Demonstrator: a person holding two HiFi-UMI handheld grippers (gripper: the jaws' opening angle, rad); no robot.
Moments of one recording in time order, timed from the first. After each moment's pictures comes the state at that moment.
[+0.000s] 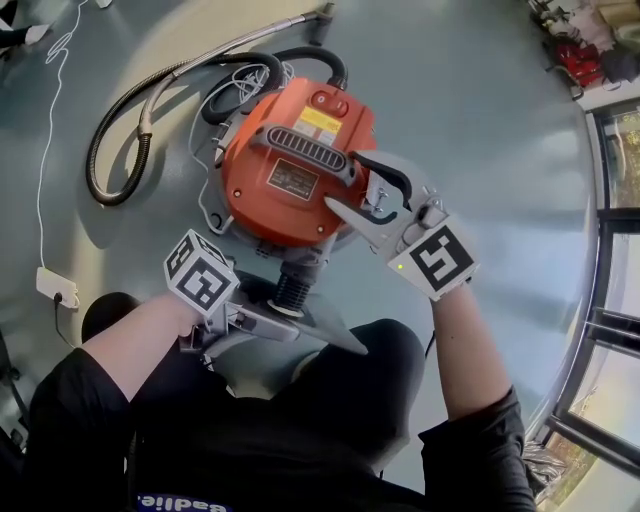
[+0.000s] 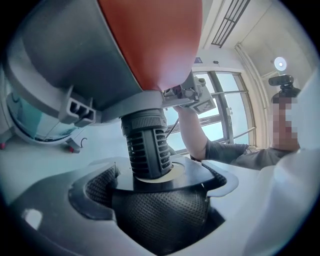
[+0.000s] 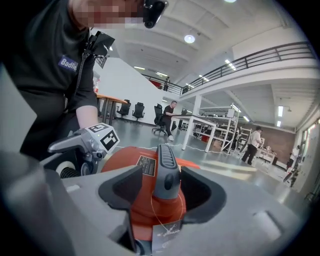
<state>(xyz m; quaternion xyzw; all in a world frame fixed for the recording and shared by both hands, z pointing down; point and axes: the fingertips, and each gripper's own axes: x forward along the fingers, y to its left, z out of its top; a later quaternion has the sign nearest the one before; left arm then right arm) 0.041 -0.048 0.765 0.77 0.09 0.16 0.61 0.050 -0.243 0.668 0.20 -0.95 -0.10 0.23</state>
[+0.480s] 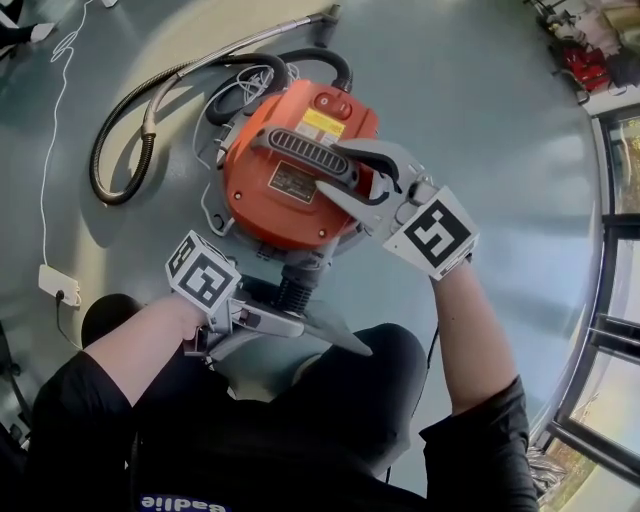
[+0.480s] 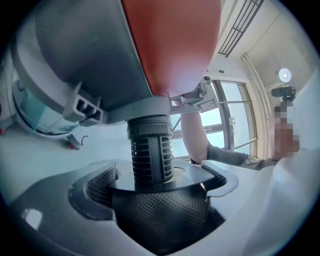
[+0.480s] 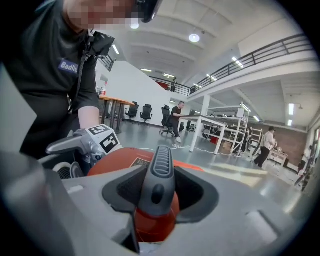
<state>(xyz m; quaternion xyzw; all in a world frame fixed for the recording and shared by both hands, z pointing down) 0.045 -0.061 0.768 0.75 0.06 0.14 0.64 0.028 -0.260 0.669 0.15 -0.96 -0.10 0.21</state>
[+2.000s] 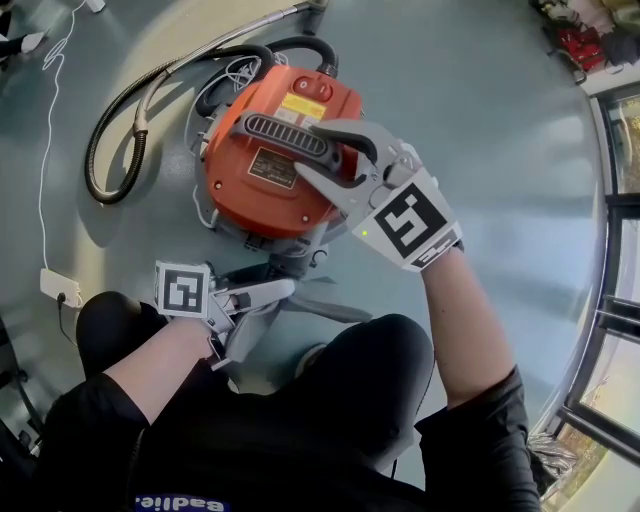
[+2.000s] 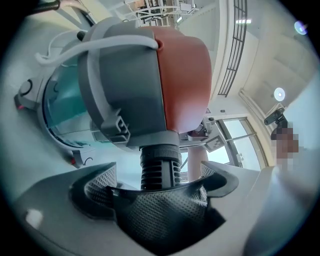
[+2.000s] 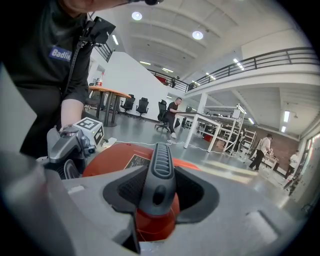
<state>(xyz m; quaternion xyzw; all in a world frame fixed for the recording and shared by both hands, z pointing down) 0.043 -0.102 0.763 0.70 -0.12 -0.06 0.71 0.026 -0.261 0.672 0.18 -0.95 -0.11 0.24</state>
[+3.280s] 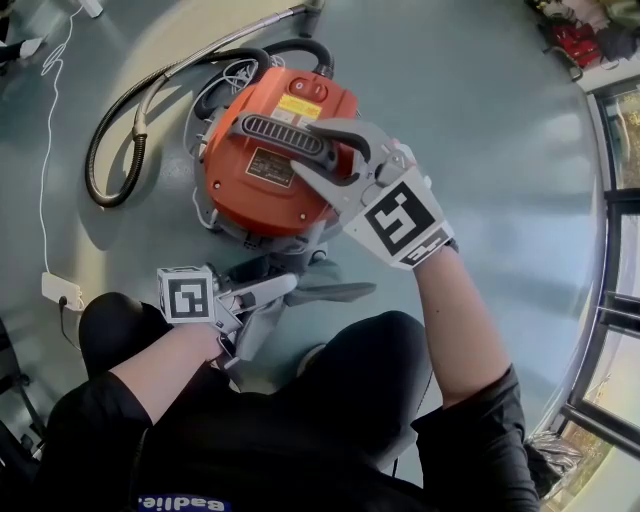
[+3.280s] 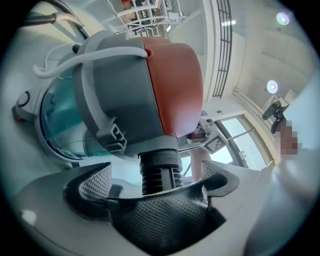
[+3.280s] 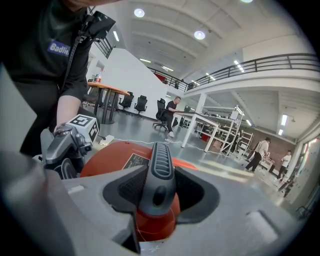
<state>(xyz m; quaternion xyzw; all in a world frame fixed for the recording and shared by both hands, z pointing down) 0.038 -0.114 0.768 0.74 -0.17 -0.07 0.64 0.025 -0.261 0.675 0.20 -0.94 -0.12 0.25</state>
